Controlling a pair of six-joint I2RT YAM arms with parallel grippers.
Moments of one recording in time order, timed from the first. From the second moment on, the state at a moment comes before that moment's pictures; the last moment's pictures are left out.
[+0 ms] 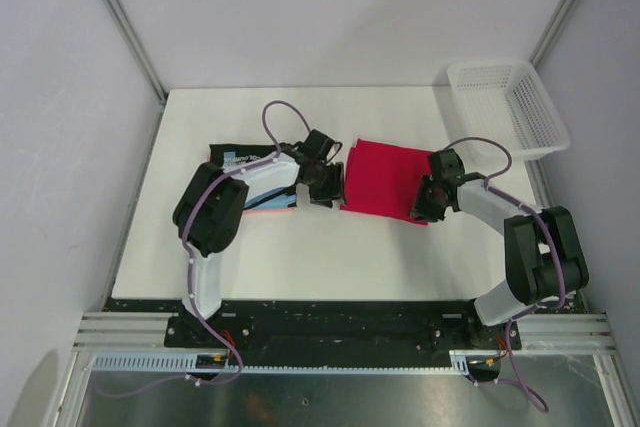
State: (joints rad) left arm -0.60 2.01 1.40 -0.46 0.25 -0.58; right arm 0.25 1.53 0.86 -0.43 -0.09 0.59
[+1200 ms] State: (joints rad) left arm -0.56 1.65 0.87 -0.33 0.20 -0.67; right arm 0.17 1.56 0.89 -0.25 -0.15 0.59
